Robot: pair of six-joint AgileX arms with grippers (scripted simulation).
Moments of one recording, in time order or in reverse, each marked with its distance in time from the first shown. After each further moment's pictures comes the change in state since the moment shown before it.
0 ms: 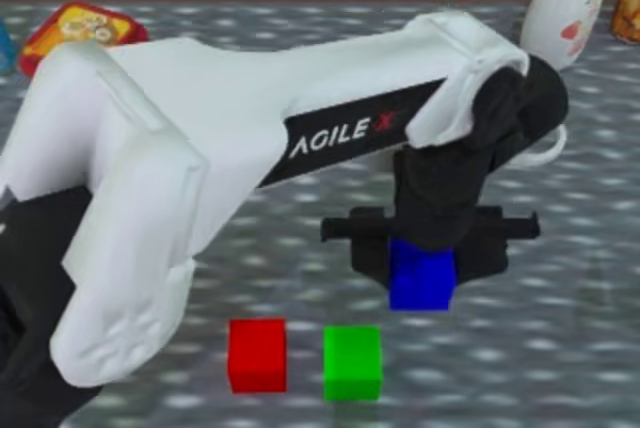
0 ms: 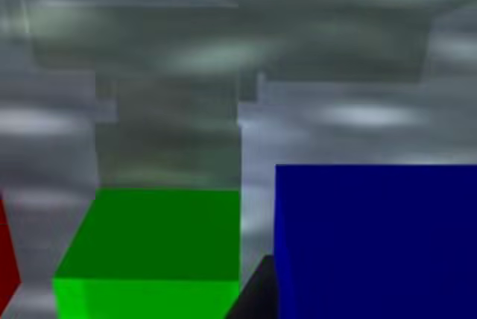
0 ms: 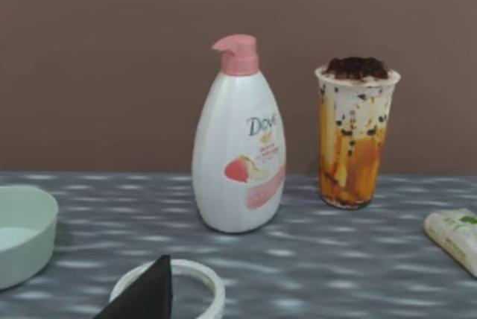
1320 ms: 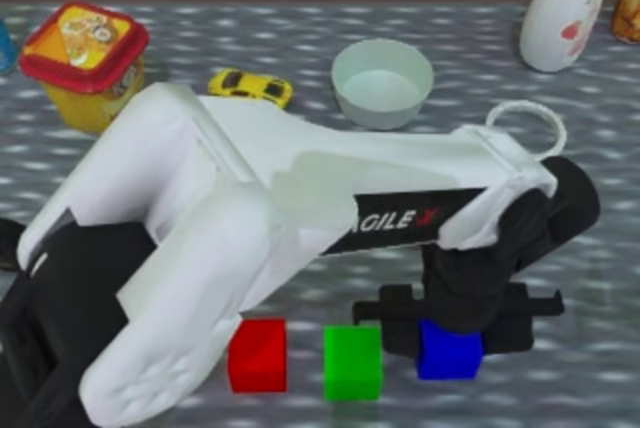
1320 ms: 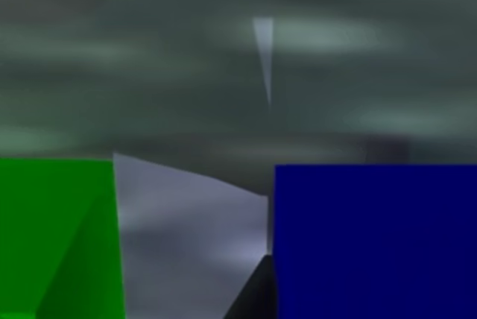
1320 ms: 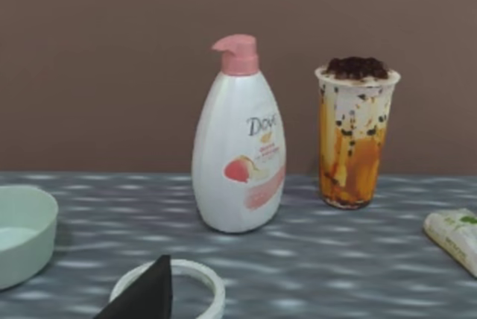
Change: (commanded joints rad) left arm -0.104 0.037 -0.182 0.242 -0.002 -0.119; right arm 0.000 0.000 0.000 0.000 0.000 0.000
